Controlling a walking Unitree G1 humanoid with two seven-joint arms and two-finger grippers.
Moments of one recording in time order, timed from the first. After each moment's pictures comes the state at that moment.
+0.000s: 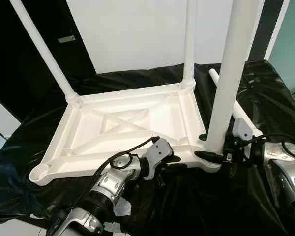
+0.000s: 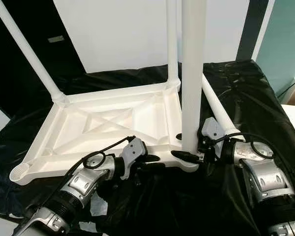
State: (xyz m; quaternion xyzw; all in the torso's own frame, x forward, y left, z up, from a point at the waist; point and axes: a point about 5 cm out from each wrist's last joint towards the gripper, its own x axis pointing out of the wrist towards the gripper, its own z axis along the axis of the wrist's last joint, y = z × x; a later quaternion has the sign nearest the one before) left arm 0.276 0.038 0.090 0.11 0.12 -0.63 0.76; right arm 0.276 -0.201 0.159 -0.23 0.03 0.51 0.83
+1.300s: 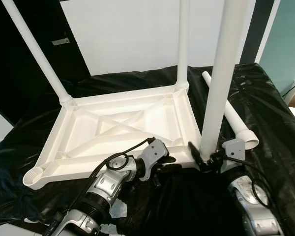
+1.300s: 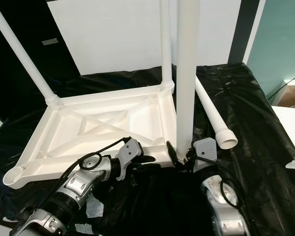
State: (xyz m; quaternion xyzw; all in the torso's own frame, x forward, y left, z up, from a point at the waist) left arm 0.275 0.047 0.086 0.11 0.13 -0.62 0.77; right arm 0.241 -0.171 0.117 -0.12 -0.05 0.20 0.97
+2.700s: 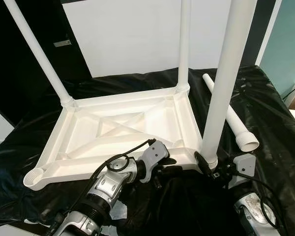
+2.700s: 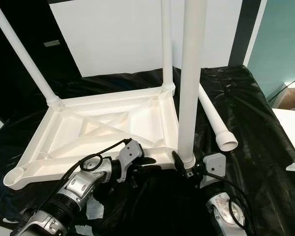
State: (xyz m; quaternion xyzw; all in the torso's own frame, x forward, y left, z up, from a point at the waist) left arm 0.274 0.046 0.086 0.11 0.13 -0.62 0.77; right arm 0.214 -0.173 0.103 -0.04 -0.07 0.14 0.99
